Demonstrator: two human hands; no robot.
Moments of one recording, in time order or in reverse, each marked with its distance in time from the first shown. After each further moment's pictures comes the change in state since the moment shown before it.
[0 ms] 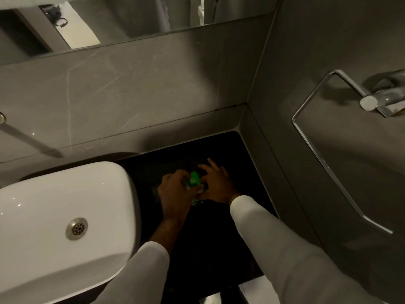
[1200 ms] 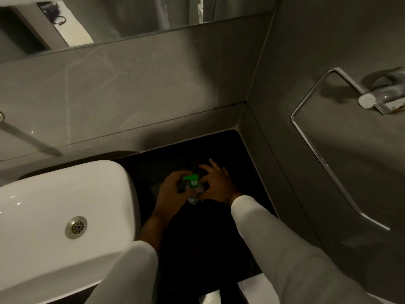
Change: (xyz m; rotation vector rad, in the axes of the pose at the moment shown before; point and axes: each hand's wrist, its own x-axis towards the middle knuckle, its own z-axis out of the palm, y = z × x) left_hand 0.003 -0.016 -0.015 -0.400 -0.365 -0.006; right_hand -0.013 -0.005 -0.007 -0.021 -0.051 -0.023
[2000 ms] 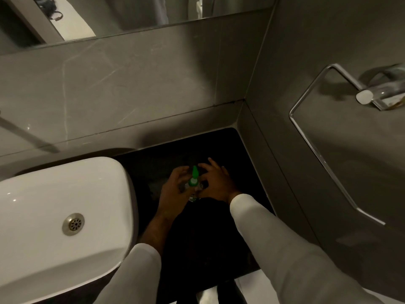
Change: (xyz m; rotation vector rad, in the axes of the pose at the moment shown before) left_hand -0.008 0.008 0.013 -0.168 0.016 -0.041; right_hand -0.005 -0.002 0.000 0.010 0.005 0.049
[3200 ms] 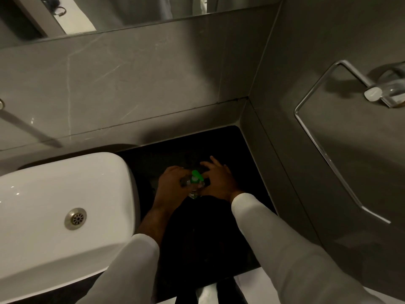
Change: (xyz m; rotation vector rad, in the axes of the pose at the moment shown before) left_hand 0.008 0.012 -0.015 0.527 -0.004 0.249; right_hand 0.000 0.004 0.003 0.017 0.027 -0.054
